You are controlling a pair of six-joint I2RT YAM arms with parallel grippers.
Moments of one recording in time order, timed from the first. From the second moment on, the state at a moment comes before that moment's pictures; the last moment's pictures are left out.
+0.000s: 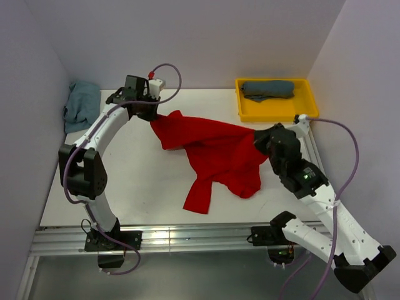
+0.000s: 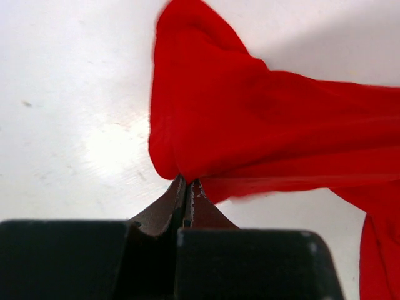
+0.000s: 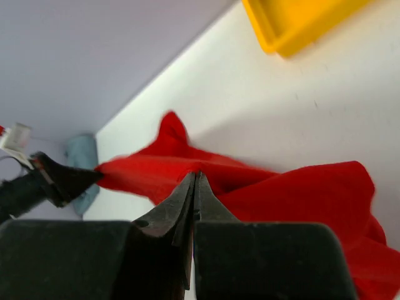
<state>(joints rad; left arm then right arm) -0.28 1.80 1.60 -0.63 0.19 0.13 0.54 0.79 0.89 -0.51 0.51 0.98</state>
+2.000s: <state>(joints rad) 0.05 1.92 1.62 -0.86 0.24 0.42 0.44 1.38 0.94 -0.25 0.21 0.69</state>
